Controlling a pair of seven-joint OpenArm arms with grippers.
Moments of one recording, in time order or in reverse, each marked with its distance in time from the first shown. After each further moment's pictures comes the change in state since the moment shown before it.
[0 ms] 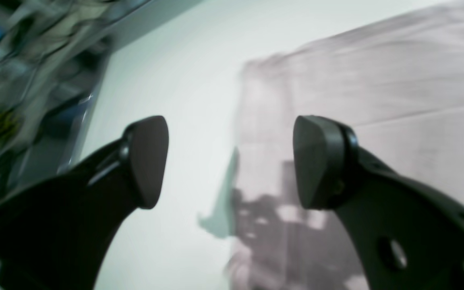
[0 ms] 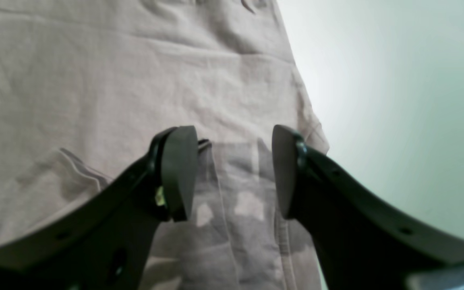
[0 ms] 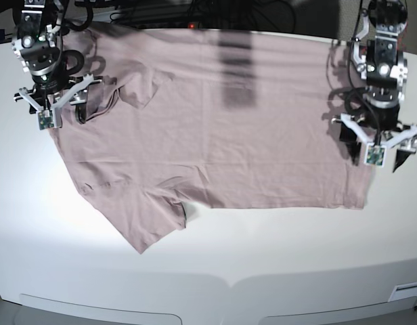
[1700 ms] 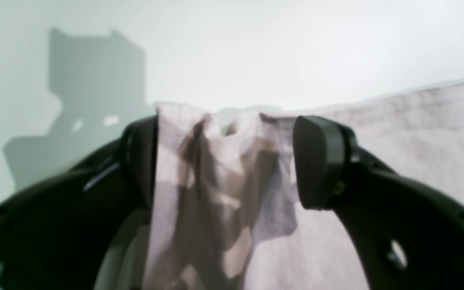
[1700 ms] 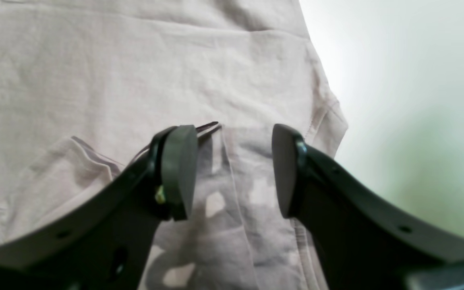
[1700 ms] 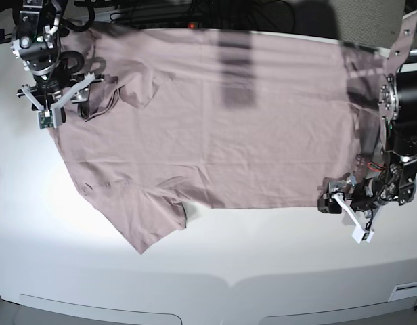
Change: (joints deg) left arm -54.1 -0.2 -0.2 -85.4 -19.1 -37.0 0.2; right arm 0.2 0.0 0.0 0.0 4.3 0.0 -5.1
